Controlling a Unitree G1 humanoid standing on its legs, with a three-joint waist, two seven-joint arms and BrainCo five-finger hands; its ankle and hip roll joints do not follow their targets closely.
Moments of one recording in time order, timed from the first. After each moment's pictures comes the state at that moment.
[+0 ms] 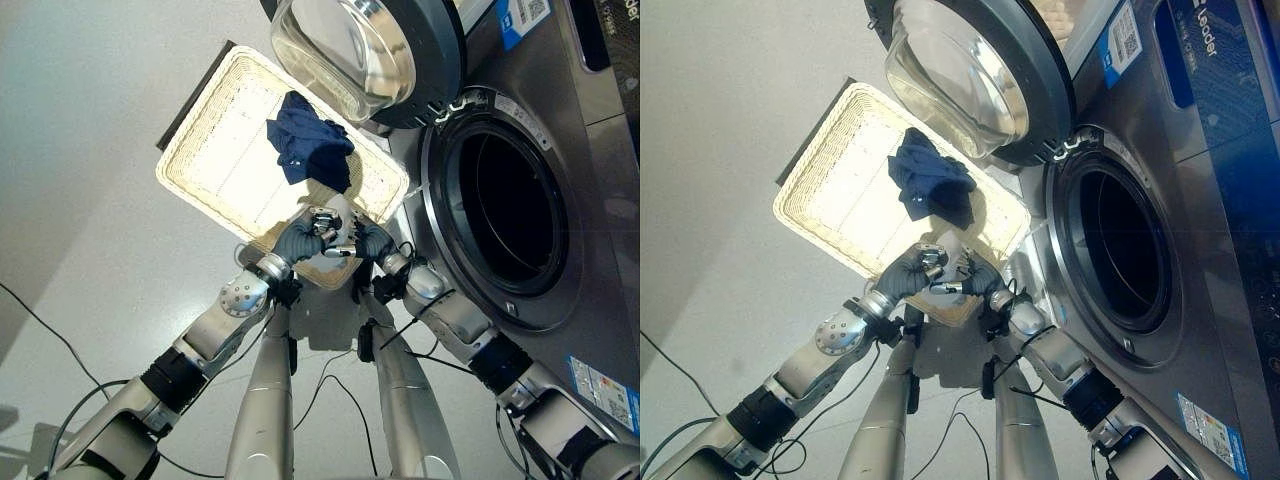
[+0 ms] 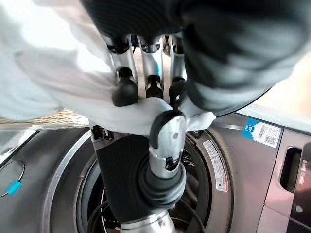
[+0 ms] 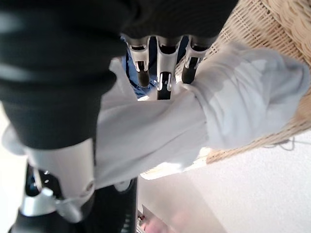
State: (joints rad) left arm -0.48 0.57 -0.56 0.01 -0.54 -0.16 -0.02; right arm -0.57 -0.40 0.56 0.17 0.50 0.04 -0.03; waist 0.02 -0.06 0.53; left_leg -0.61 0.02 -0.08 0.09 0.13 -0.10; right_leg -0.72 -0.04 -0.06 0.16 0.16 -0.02
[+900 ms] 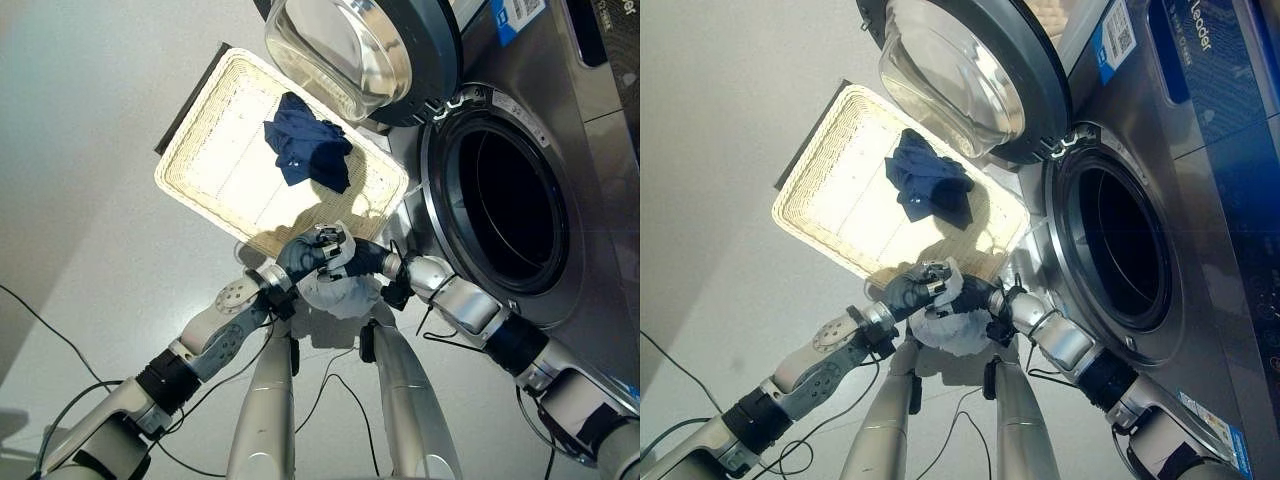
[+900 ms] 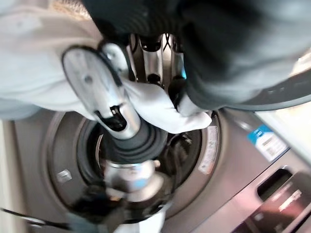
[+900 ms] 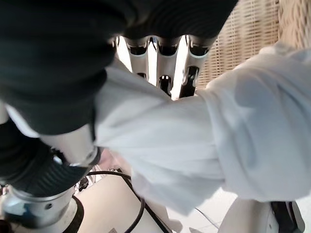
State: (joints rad) left arm -0.47 0.58 -0.62 0.06 -1.04 -0.07 -0.26; right arm -0.67 -0.53 0.69 0.13 0.27 0.18 0.29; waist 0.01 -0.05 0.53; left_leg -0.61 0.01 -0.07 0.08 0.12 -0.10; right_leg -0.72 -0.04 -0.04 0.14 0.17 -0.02
